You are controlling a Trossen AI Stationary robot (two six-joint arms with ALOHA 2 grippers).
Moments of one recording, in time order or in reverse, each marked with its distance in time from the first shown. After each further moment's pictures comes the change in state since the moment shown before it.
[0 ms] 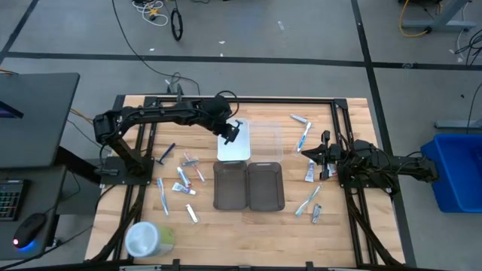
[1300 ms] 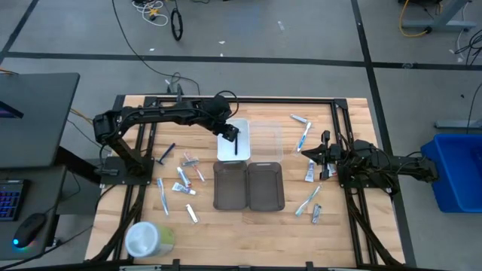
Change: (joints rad) left arm 0.003 -0.002 0.000 -0.007 -0.001 0.016; right arm 0.000 0.000 0.000 0.000 0.000 0.000
